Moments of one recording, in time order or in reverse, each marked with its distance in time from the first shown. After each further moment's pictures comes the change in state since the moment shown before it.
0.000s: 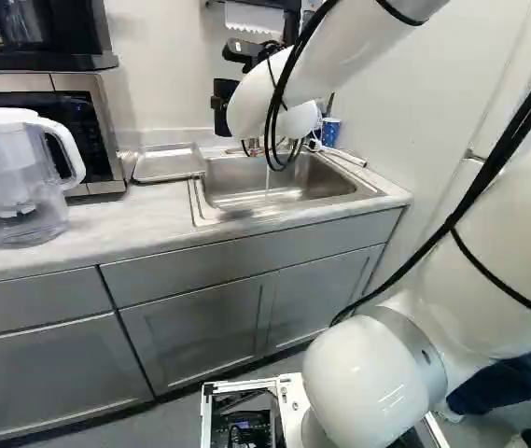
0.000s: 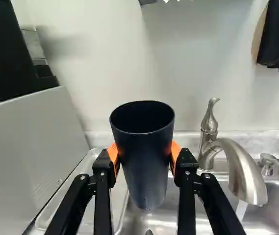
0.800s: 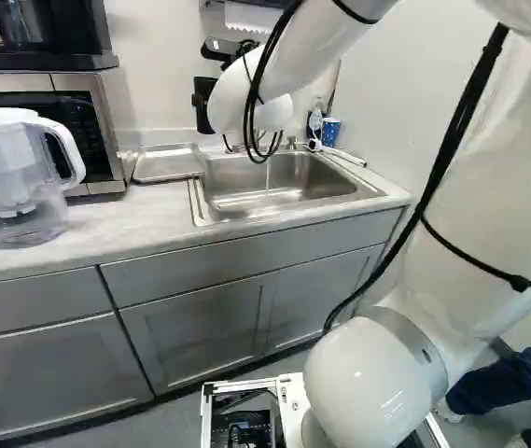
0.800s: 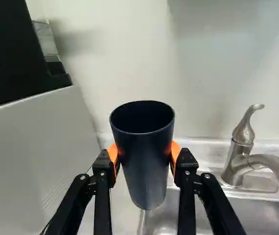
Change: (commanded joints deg) arm 4.5 -8.4 -8.1 -0.6 0.0 0.0
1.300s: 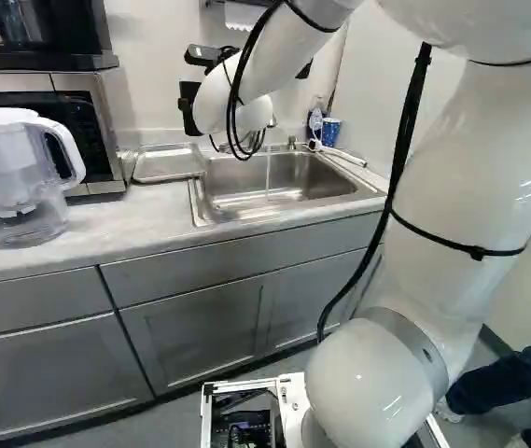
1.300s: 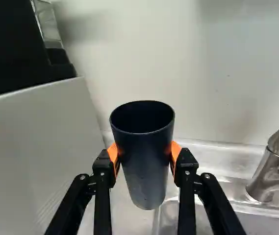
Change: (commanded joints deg) arm 2.2 -7.5 -5.9 -0.8 0.0 0.0
